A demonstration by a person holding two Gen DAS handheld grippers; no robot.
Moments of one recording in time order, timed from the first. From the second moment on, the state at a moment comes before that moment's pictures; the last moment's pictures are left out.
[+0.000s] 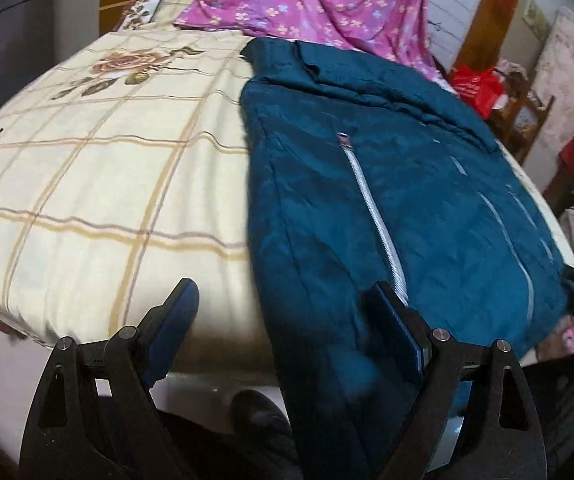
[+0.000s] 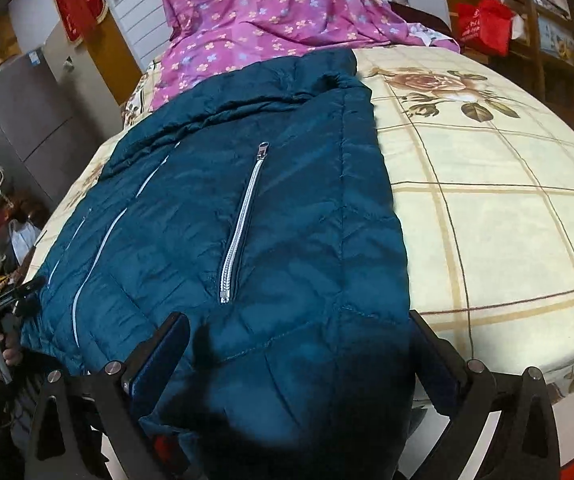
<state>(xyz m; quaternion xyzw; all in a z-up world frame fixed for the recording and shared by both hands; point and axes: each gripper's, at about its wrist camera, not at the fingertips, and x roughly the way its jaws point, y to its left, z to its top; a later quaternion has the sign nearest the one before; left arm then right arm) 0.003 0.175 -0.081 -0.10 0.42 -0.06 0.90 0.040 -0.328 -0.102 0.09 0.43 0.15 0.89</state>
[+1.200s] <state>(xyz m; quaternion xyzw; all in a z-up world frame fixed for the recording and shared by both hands) -0.010 0.139 -0.077 -0.11 0.43 -0.21 0.87 0.023 -0.342 -0.109 0.27 0.40 0.22 0.85</state>
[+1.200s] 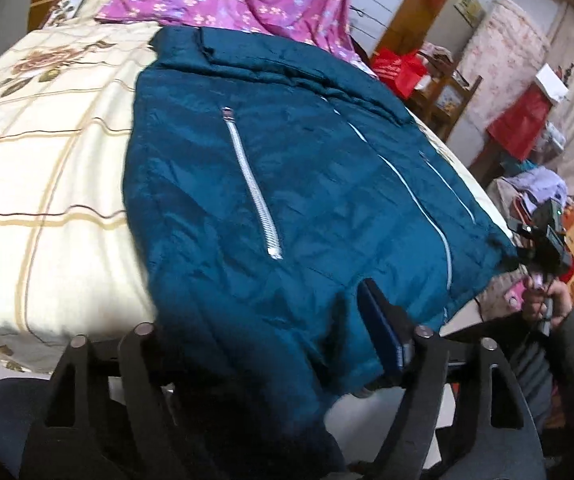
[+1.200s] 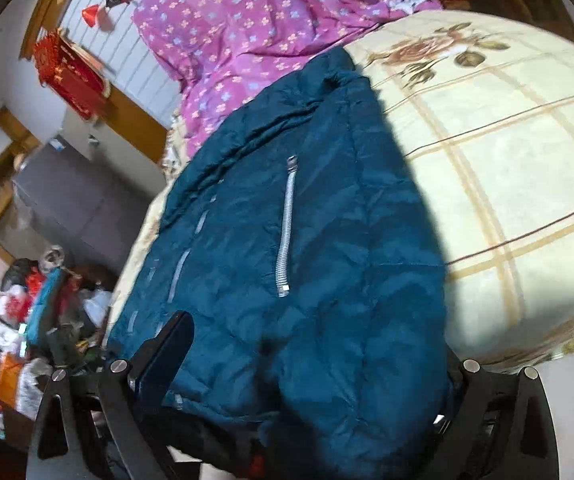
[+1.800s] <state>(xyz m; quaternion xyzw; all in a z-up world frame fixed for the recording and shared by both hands) -0.017 0.147 -0.079 -0.15 0.43 -0.20 0.87 0.022 -0.328 -0.105 0.21 0.40 0.21 0.87</state>
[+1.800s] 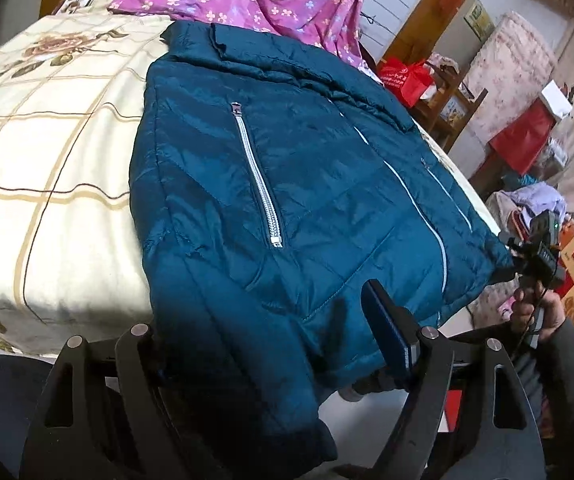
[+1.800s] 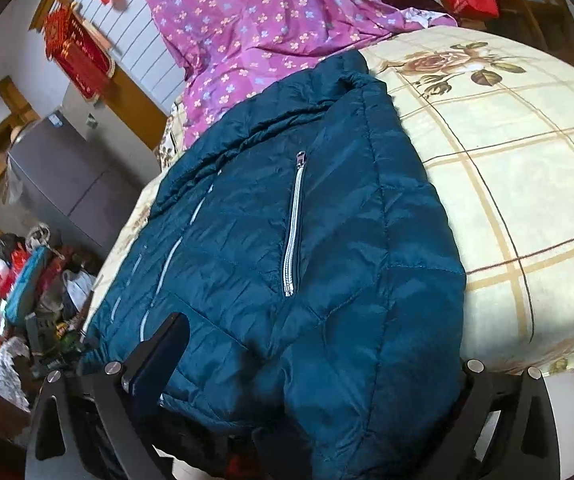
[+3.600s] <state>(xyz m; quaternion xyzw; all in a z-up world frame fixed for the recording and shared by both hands) -0.042 0.222 -0.027 -0.27 0.39 -0.11 0.87 -0.049 -0.323 -0.054 0.26 0.31 0.26 0.88</state>
